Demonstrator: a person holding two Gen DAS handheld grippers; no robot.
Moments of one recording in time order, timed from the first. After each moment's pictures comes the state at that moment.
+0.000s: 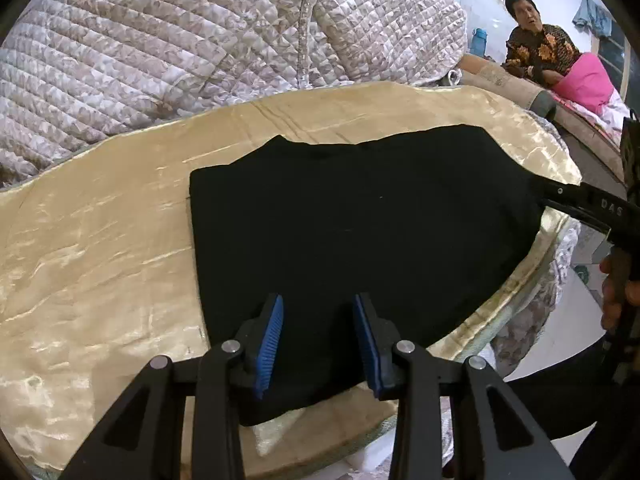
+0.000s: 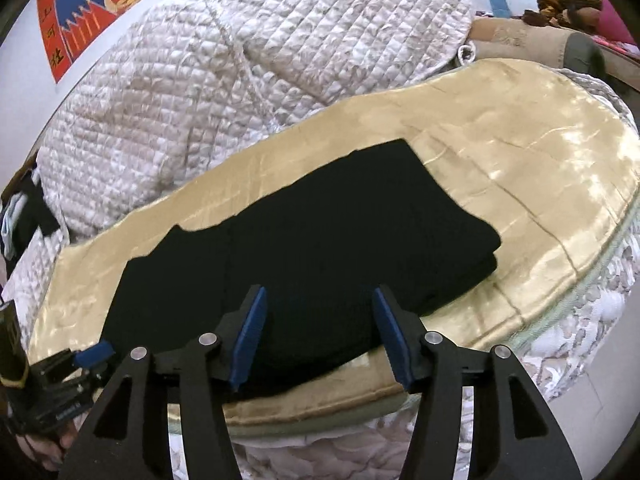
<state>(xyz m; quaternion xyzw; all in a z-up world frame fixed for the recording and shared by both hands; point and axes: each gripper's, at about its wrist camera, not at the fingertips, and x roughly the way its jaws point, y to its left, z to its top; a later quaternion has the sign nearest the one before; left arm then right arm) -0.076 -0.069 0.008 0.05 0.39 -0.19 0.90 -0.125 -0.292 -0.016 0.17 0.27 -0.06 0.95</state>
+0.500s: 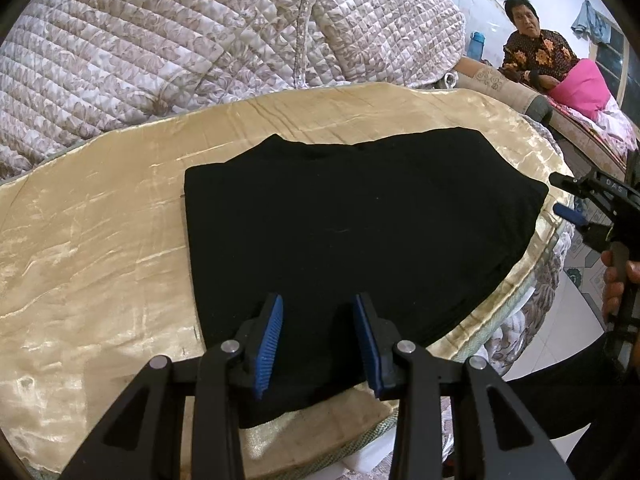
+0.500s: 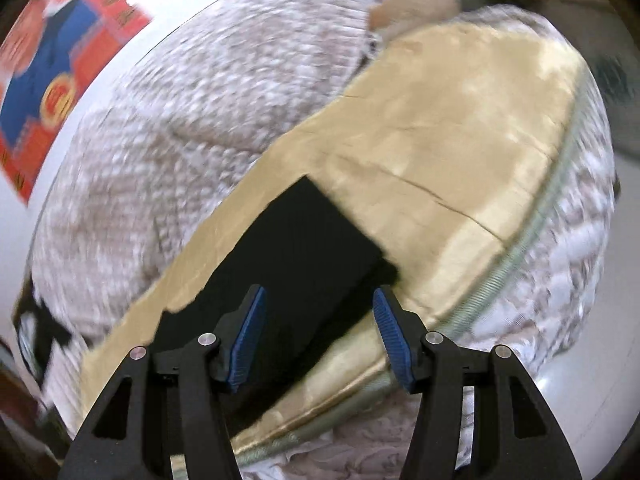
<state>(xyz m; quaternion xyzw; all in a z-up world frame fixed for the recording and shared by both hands) -0.074 -0.067 0.006 0.04 0.39 -0.20 0.90 -0.168 -0.367 -0.029 0.38 0.20 -0.12 0.90</state>
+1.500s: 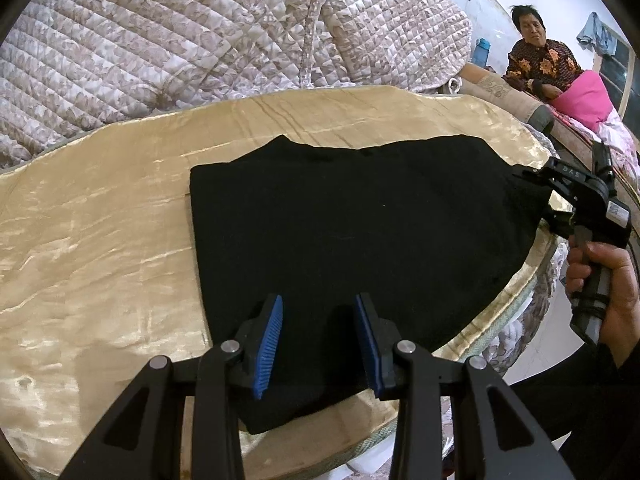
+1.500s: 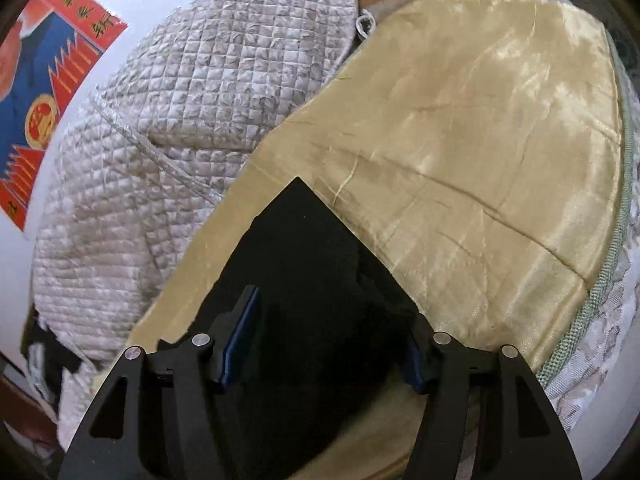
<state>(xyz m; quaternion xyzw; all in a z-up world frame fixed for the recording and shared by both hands) -0.068 -0.061 0.009 0.02 0.40 -0.20 0.90 -0.105 -0.371 -0.031 0.37 0.21 -0.10 0.90</state>
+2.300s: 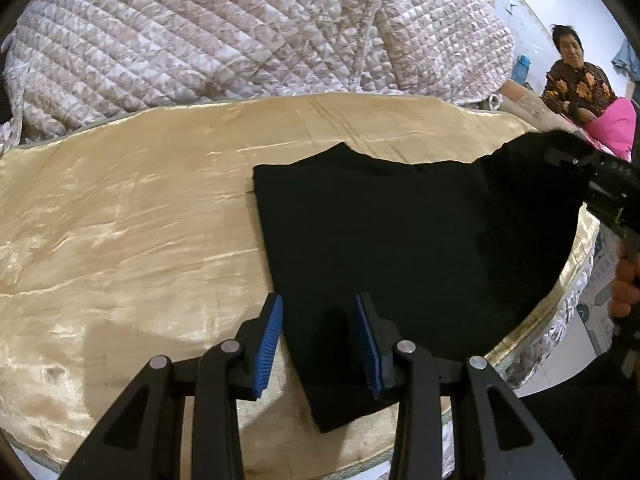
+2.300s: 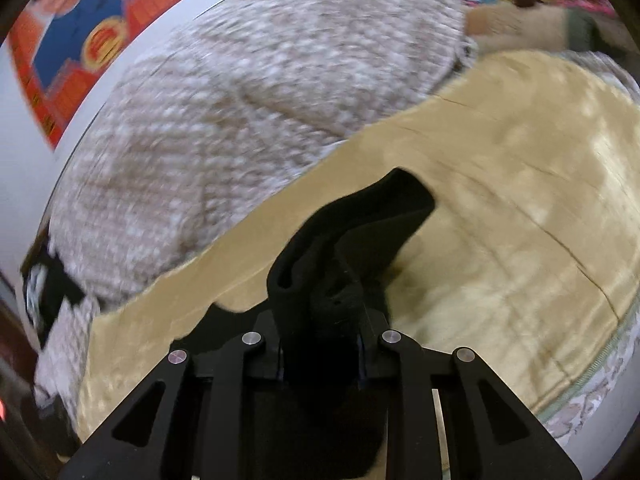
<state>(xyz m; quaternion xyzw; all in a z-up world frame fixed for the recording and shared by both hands) -0.057 -0.028 0.016 -0.01 0.41 -0.13 0.90 -0.083 -0.275 0.041 0.24 0.24 -0.03 0.94</state>
